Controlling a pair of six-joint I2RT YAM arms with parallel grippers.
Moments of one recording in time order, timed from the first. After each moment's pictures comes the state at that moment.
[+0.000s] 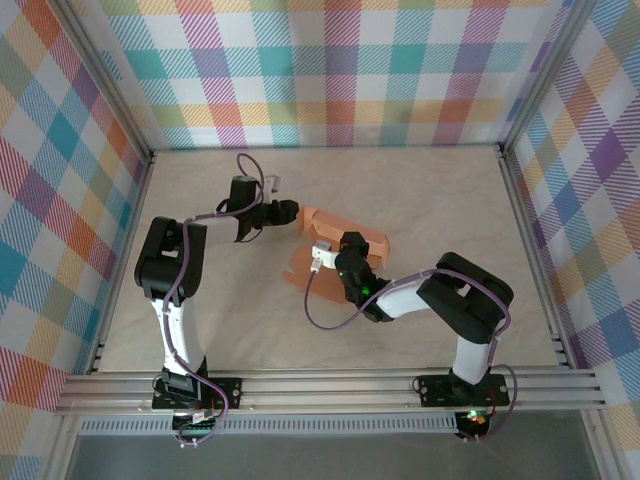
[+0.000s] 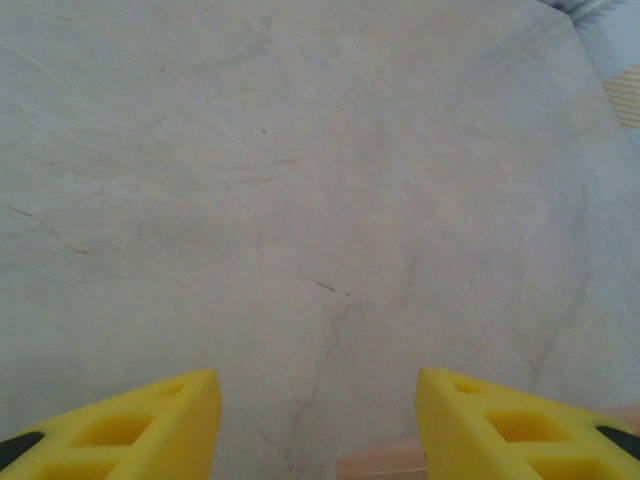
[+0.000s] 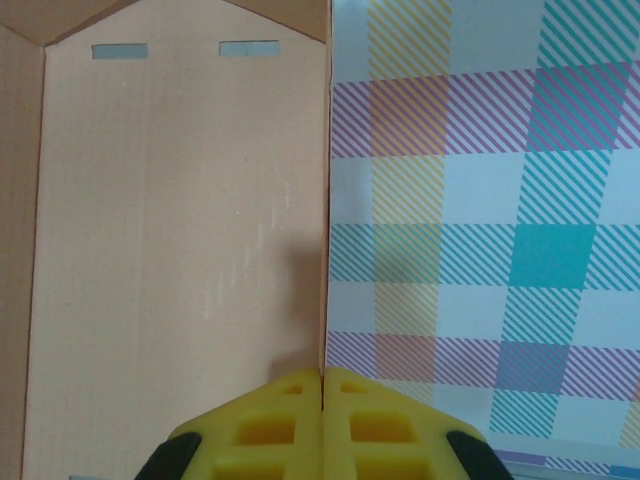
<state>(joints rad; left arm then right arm) -0.23 2.00 1.16 0.19 0.53 -0.34 0.91 1.81 0.68 0.83 0.84 -1.26</state>
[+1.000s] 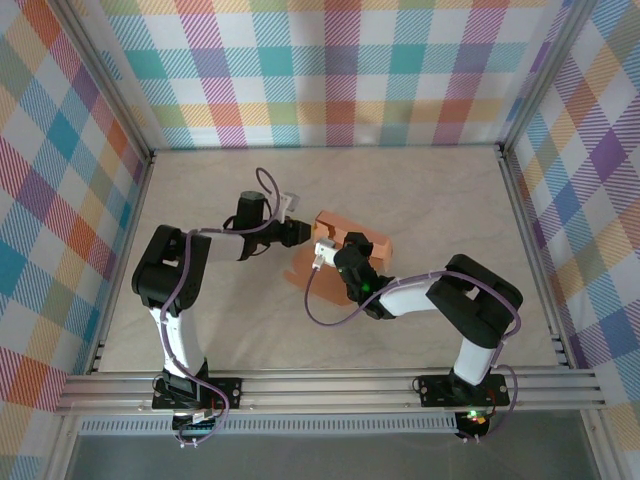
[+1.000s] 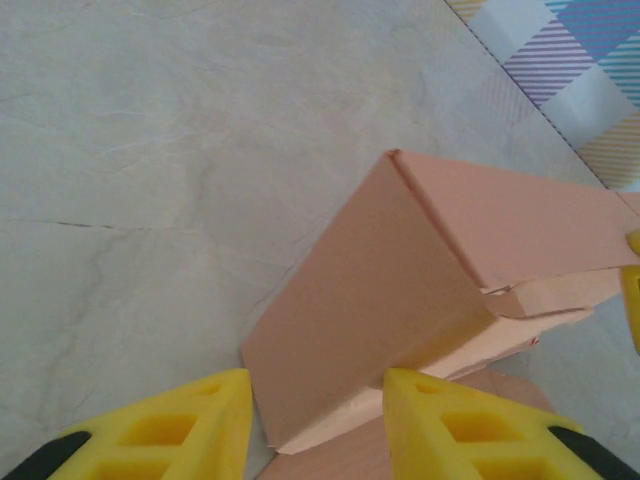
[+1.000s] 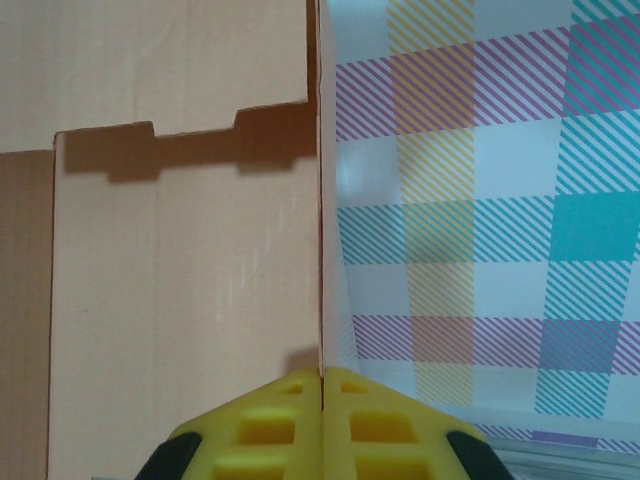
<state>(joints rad) -0.32 1.92 0.97 0.37 0.72 -0.18 0.90 1.76 0.70 0.68 0.83 -1.11</state>
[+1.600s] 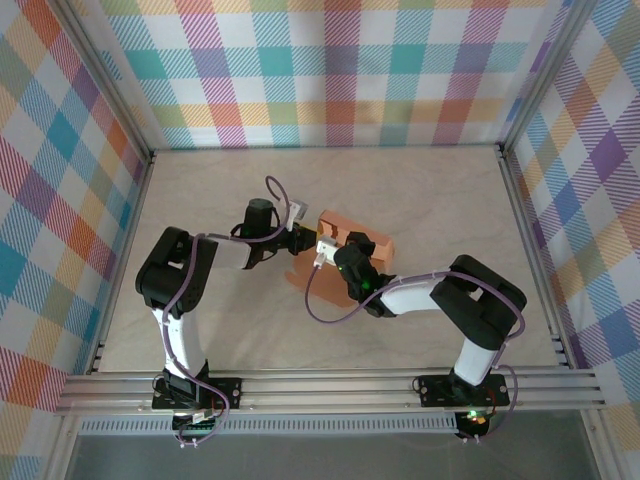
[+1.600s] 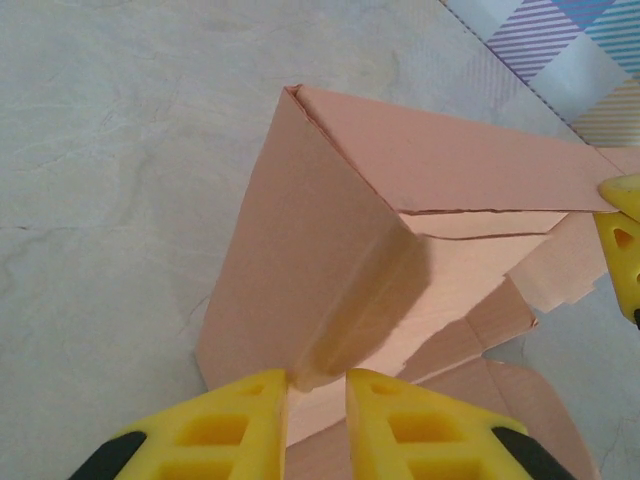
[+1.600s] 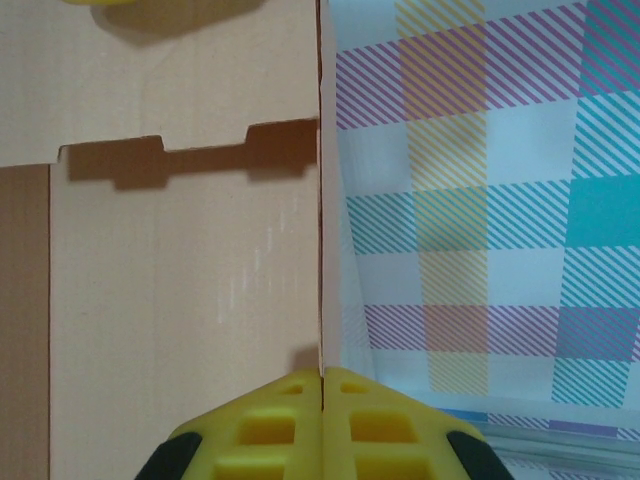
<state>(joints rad) -0.38 1.92 0.92 0.47 0.67 -0.16 0.90 1.73 0.71 0.61 0.83 -1.06</state>
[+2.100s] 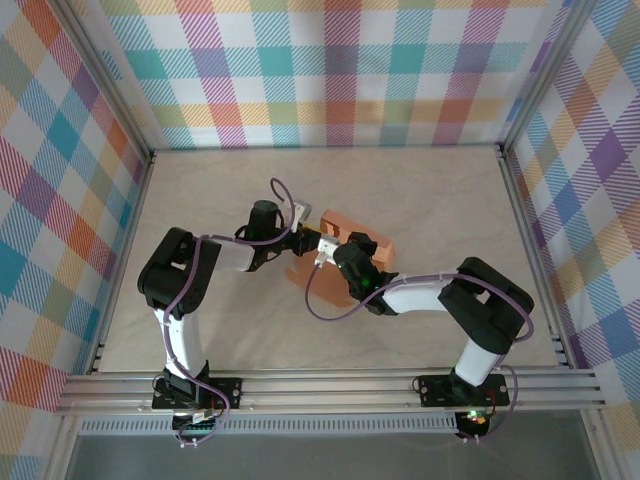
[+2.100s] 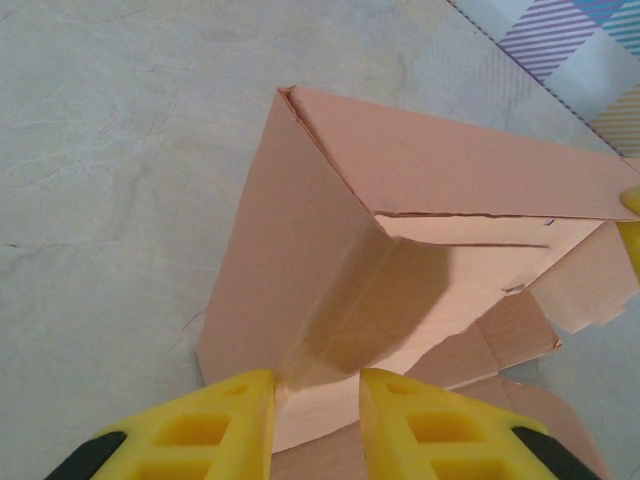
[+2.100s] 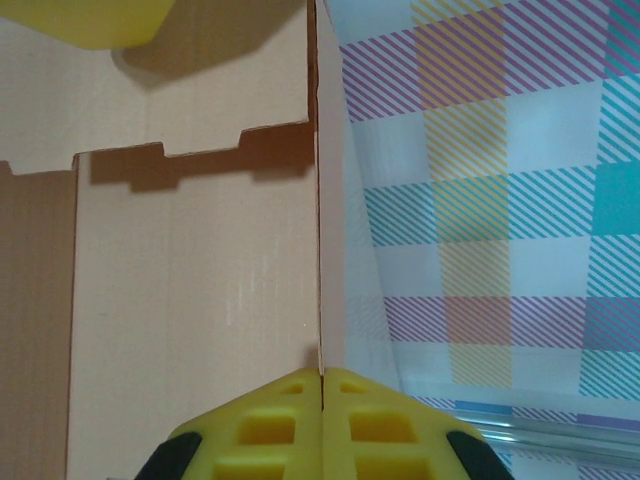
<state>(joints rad) -0.41 1.92 0.91 0.50 0.61 -0.15 0.90 1.69 0.73 0.47 0.81 -0.97</state>
